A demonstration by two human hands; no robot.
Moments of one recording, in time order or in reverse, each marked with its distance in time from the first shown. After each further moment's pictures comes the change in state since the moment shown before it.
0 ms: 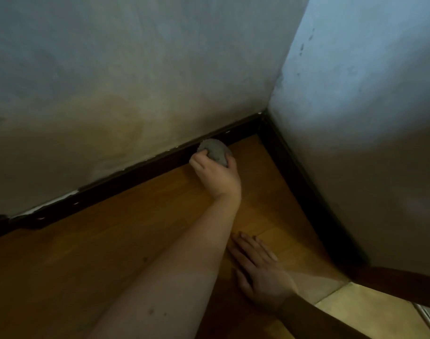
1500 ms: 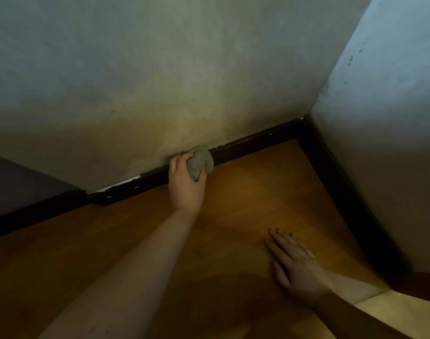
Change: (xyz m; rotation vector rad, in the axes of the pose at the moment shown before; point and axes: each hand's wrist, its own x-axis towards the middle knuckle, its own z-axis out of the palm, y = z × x) left_hand 0.062 -0.047 -0.155 0.285 -0.121 0.215; right_hand -0.004 0.007 -0.008 0.001 0.029 0.006
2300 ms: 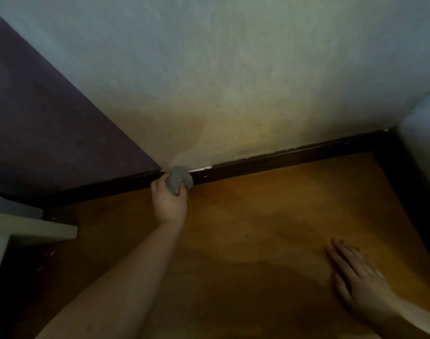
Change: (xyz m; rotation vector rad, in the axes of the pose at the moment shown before) left_hand -0.006 -0.114 -0.156 0.129 0.244 -0.300; right_hand 0.006 -0.005 0.001 -0.102 -0.146 0.080
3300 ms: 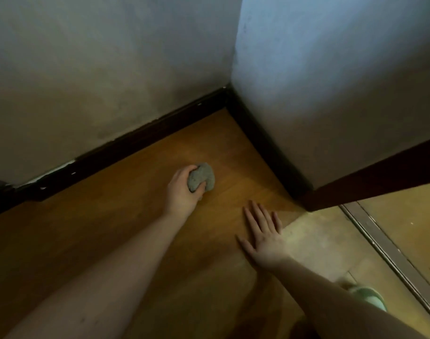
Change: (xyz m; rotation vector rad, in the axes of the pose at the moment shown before) left_hand -0.185 0.102 0.134 -0.102 -0.738 0.495; right_hand -0.085 -0.006 0.022 0.186 -0.026 0.352
